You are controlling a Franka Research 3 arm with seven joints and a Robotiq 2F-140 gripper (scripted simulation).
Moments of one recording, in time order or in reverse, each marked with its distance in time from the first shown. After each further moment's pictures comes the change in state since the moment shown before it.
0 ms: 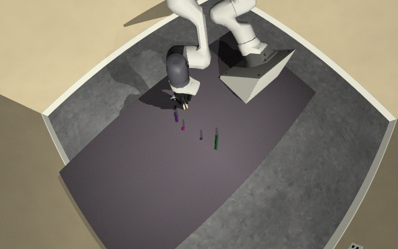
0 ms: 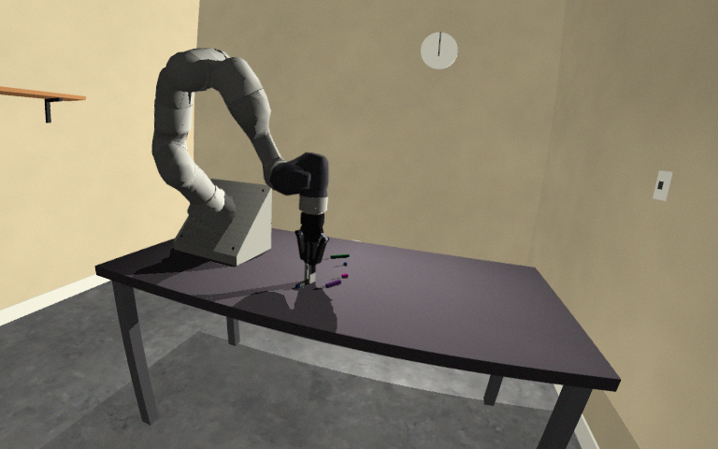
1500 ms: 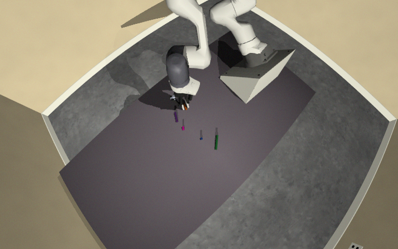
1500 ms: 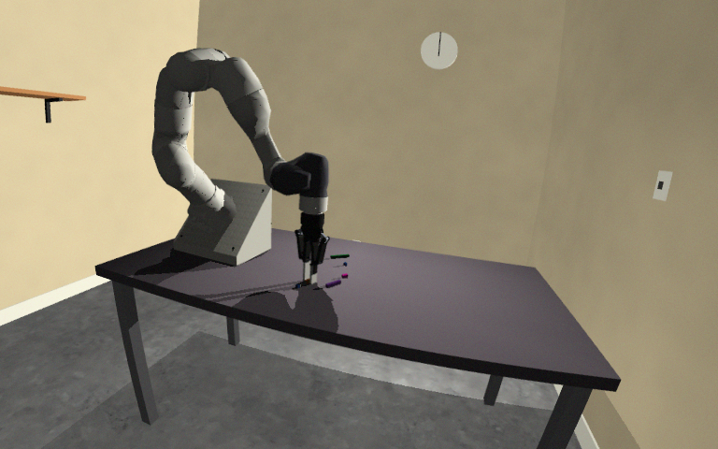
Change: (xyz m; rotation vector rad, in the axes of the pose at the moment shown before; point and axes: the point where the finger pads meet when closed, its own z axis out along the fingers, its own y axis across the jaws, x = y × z) arm 0.000 0.000 0.000 0.000 0.000 0.000
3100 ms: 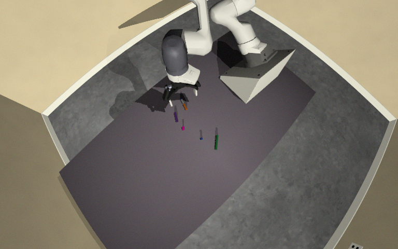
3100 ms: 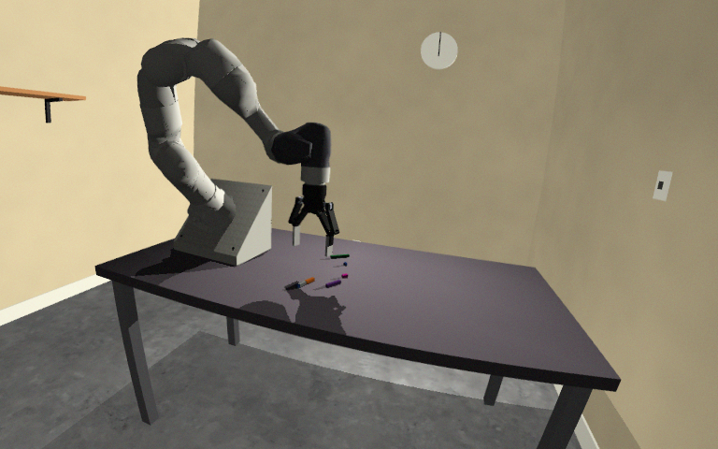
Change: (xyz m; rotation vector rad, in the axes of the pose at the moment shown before) arm 0.003 0.001 -0.090 -0.004 0.005 0.007
